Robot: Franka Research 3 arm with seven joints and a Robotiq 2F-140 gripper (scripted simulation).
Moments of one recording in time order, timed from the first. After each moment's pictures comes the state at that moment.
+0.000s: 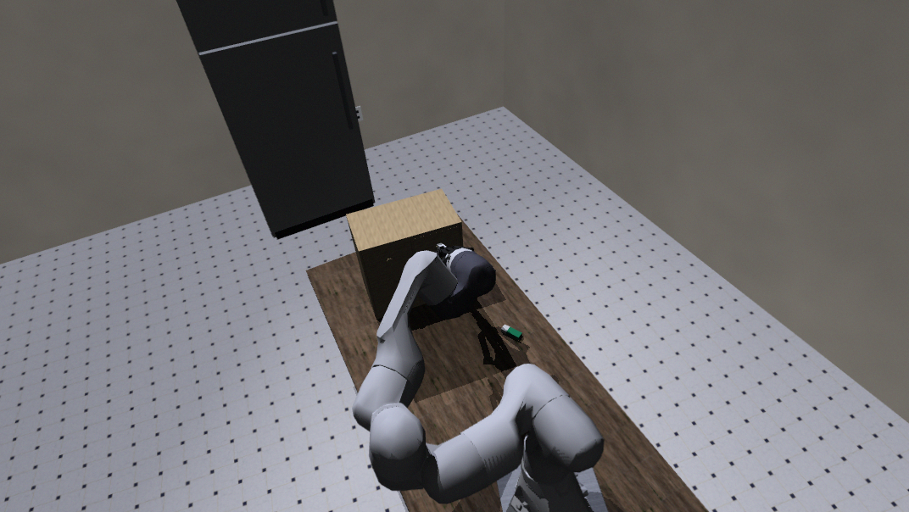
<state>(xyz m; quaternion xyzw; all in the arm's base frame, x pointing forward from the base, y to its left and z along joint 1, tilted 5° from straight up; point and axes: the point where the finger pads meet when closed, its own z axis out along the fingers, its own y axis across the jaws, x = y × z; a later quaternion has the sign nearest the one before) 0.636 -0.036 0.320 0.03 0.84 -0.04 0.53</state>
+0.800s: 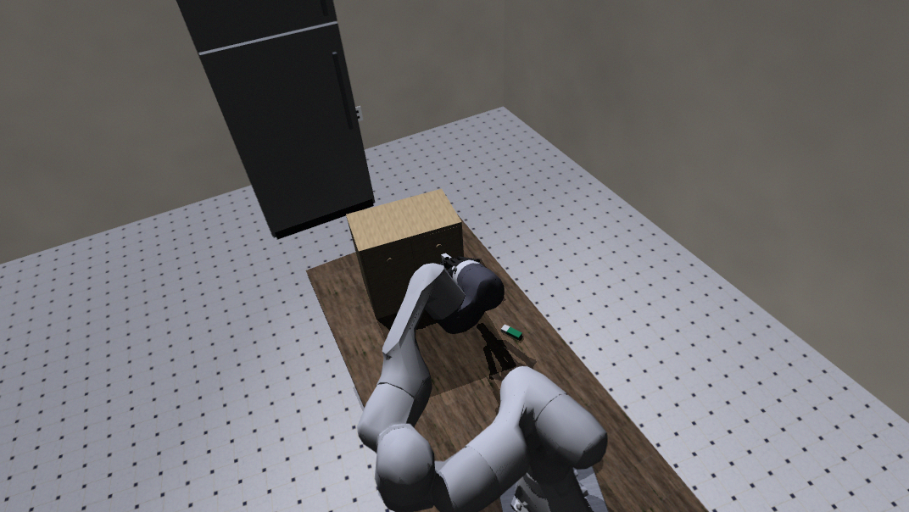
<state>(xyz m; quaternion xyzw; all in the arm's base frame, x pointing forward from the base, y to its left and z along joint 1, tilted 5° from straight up) 0.590 -0.029 0.314 0.04 0.85 -0.03 0.53</state>
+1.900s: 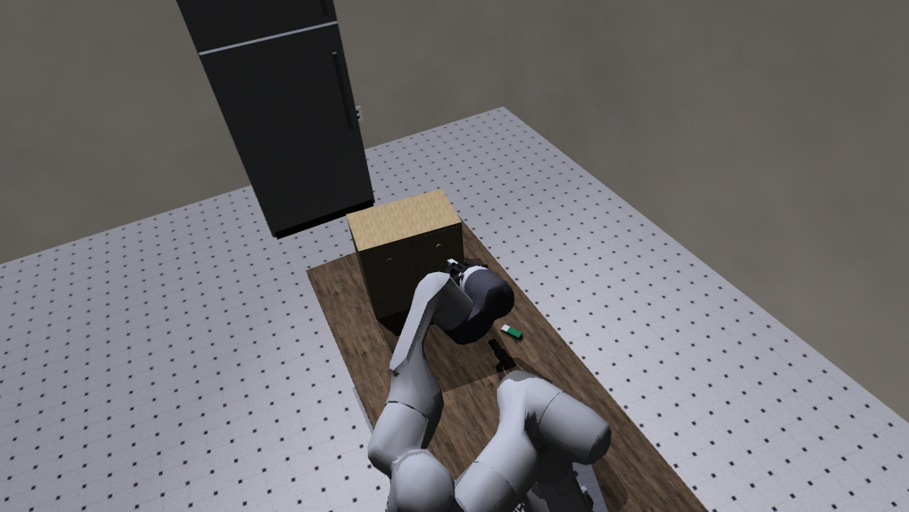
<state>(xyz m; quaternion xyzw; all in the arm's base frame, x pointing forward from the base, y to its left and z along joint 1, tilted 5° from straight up) 0.535 -0.026 0.335 0.03 0.85 -0.04 0.53</state>
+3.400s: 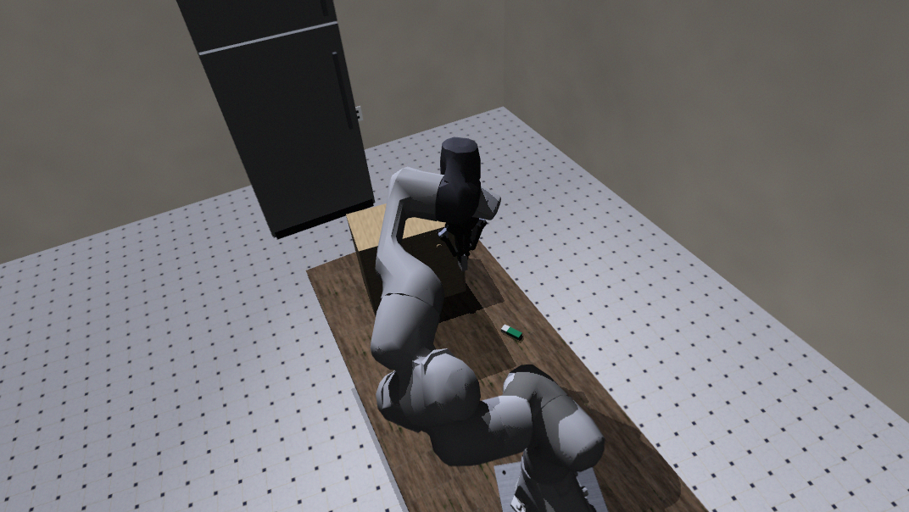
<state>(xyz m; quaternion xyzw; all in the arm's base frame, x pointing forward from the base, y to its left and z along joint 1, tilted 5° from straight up) 0.450 -0.019 0.423 0.02 0.99 -0.02 0.10</state>
